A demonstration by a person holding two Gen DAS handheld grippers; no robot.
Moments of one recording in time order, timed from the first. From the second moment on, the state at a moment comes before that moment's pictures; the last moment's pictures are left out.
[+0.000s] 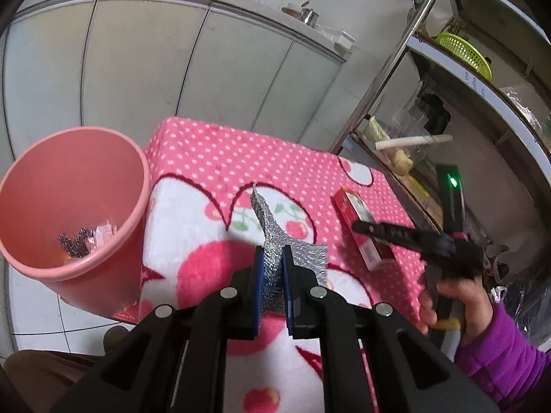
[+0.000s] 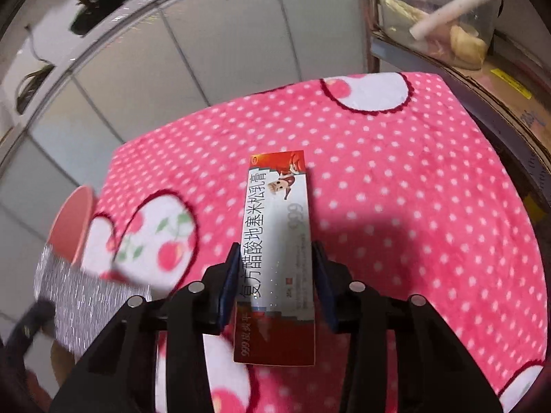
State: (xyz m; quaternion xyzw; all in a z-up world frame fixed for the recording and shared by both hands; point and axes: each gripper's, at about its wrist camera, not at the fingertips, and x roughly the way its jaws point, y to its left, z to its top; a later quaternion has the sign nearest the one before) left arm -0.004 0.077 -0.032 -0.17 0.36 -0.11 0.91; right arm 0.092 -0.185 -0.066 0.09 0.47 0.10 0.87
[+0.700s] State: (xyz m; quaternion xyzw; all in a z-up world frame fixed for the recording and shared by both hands) left arm -0.032 0.077 0.026 -0.13 0.31 -0.06 0.94; right arm 0.034 -0.173 -0.033 0.08 0.41 0.20 0.89
